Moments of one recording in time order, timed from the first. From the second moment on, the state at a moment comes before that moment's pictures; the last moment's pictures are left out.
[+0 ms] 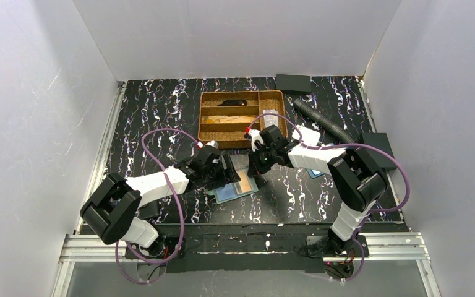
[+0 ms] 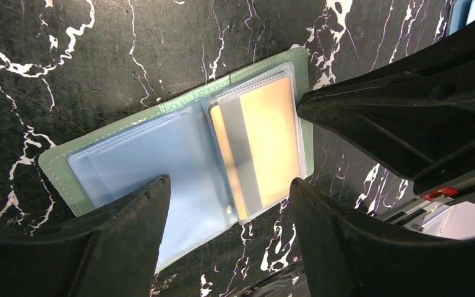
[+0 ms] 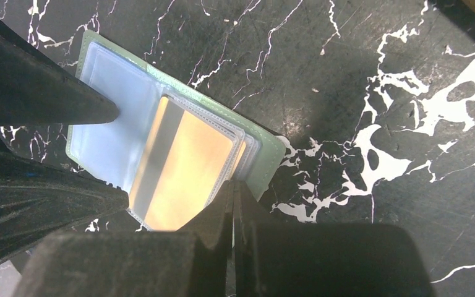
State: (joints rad) left arm -0.72 1.44 0.66 -0.10 0.05 -0.93; right arm 0.68 1.74 0.95 -0.14 -0.44 0.16
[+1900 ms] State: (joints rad) left arm -0.73 1.46 0.64 -0.04 0.08 -0.94; right arm 0.73 1.67 0.97 -0.19 -0.36 0.08
